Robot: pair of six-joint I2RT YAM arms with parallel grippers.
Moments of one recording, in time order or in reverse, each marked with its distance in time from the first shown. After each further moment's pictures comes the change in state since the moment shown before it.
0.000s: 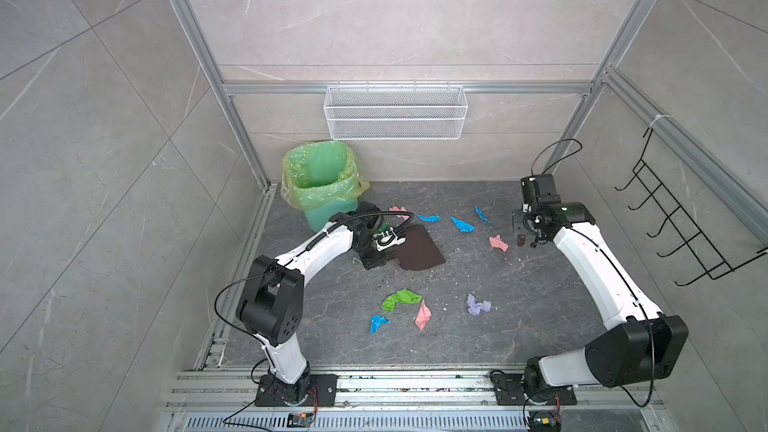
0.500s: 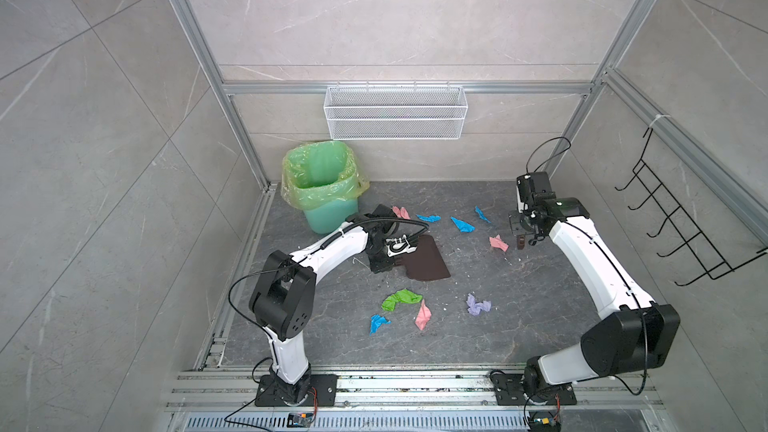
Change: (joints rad) left arm -0.083 0.086 0.094 -0.087 -0.113 0.045; right arm 0.000 0.070 0.066 -0.062 -0.034 -0.126
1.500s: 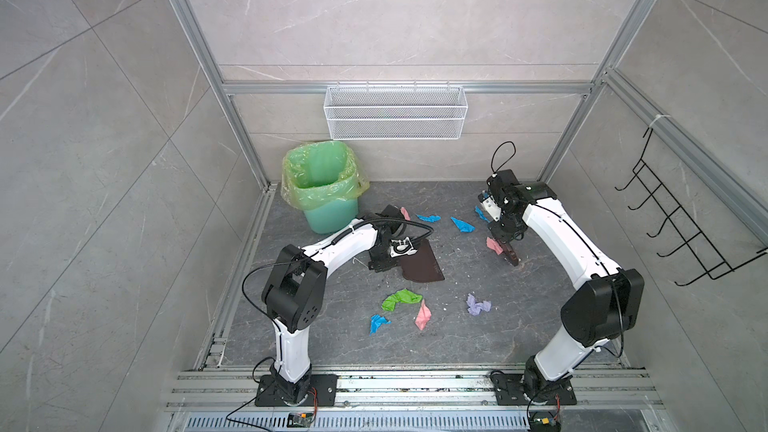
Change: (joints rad) left arm -0.037 0.060 0.056 -0.059 -0.124 0.000; right arm 0.137 0.190 0.156 -0.263 -0.019 -0.281
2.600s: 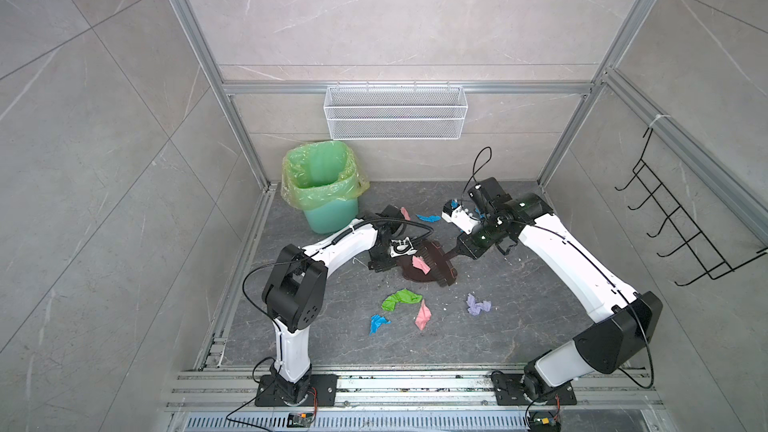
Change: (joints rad) left arm 0.000 0.002 0.000 0.002 0.004 0.003; right arm 0.205 -0.158 -0.047 0.025 -0.522 0.084
